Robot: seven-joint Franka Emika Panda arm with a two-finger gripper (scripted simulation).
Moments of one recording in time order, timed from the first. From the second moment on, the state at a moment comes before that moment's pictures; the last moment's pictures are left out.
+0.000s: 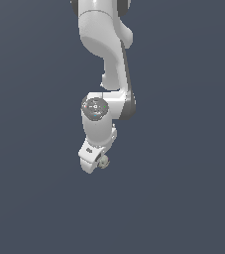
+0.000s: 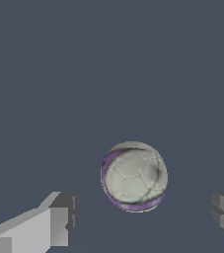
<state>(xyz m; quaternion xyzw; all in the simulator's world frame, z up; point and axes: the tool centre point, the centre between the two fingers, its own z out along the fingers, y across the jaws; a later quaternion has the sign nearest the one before) 0.052 -0.043 0.087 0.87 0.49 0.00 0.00</state>
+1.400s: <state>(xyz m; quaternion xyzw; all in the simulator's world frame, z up) 0.052 -0.043 0.037 0.87 0.49 0.00 0.00</state>
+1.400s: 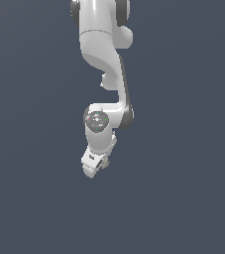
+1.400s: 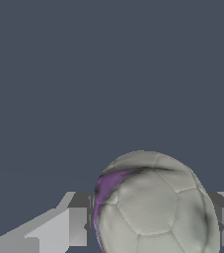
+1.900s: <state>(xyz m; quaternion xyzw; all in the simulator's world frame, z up) 0.048 -0.050 0.056 0.87 0.49 0.00 0.00</state>
